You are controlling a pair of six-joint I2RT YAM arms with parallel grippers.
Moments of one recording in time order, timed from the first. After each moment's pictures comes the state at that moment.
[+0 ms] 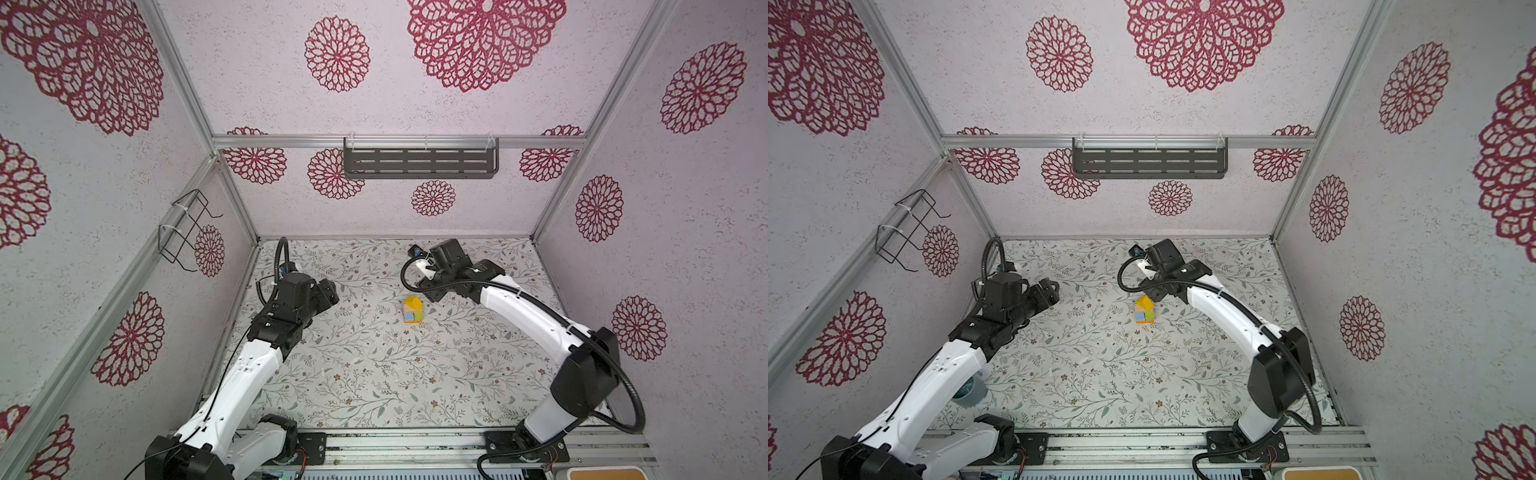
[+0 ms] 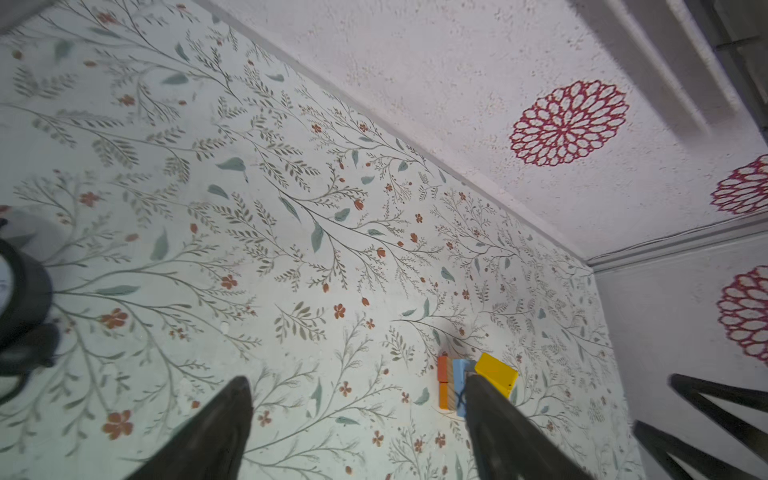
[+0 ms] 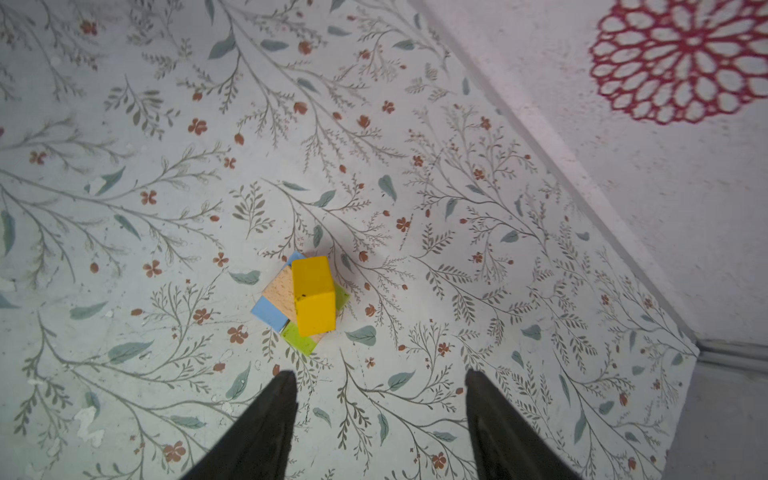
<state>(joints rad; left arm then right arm) -0.27 1.06 0.88 -0.40 -0.14 -0.68 0.63 1.56 1.43 -0.66 0.16 -0.27</state>
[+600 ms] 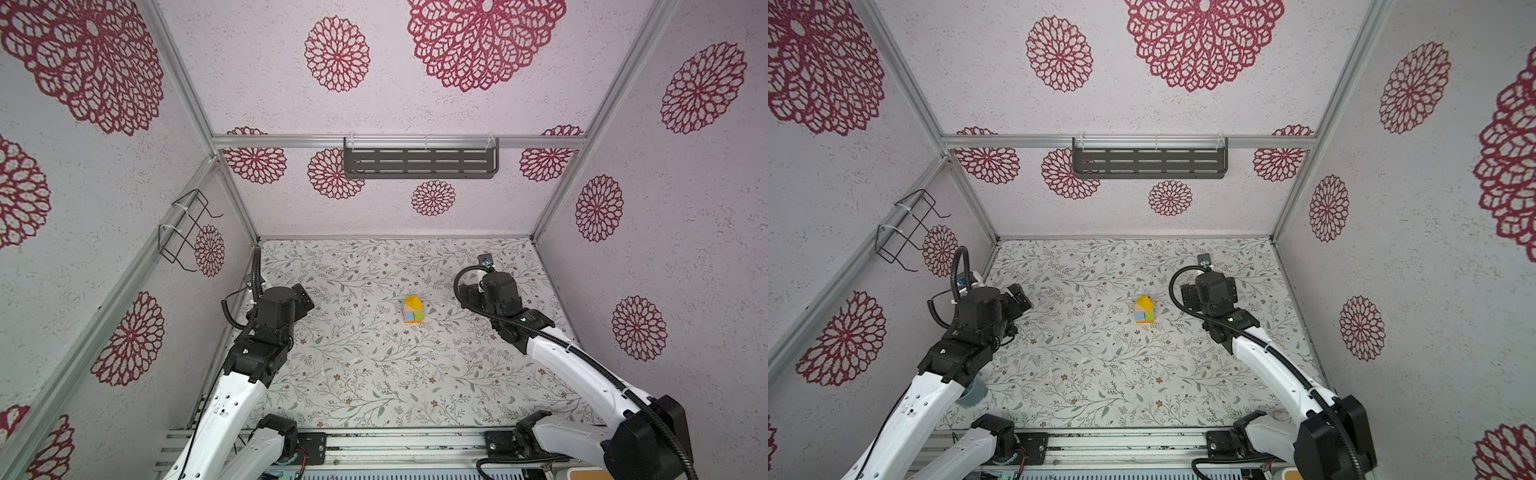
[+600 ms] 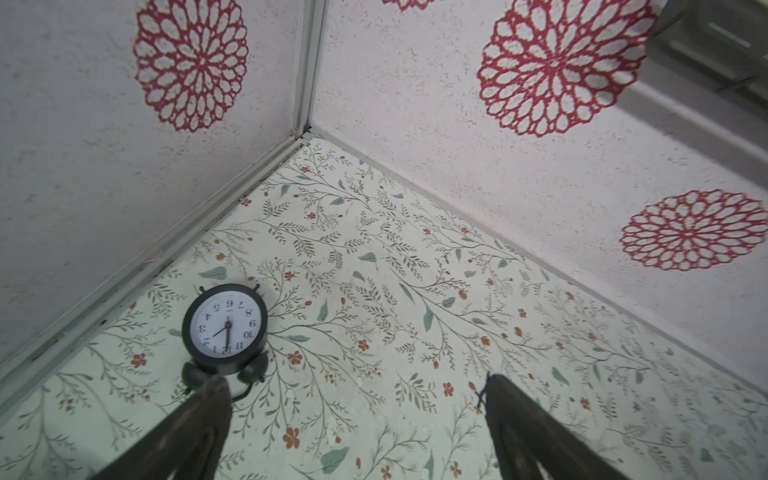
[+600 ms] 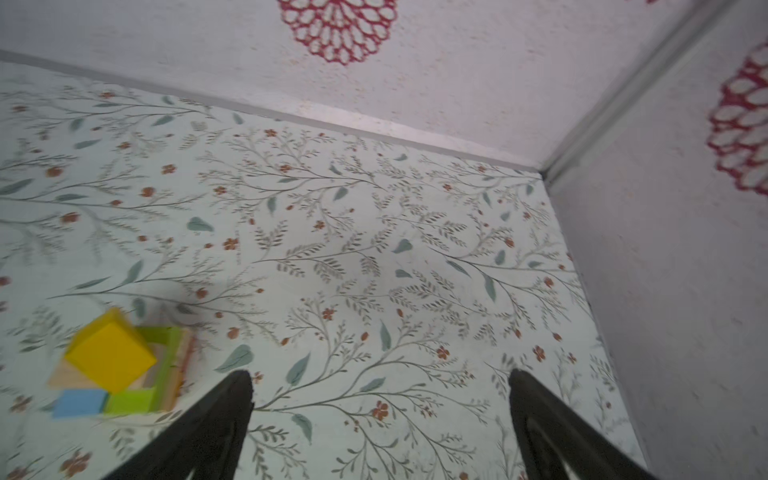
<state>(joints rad) -0.26 0.86 0.85 -0.54 -0.54 -0.59 0.44 1.15 0.81 -0.19 0.50 0.07</state>
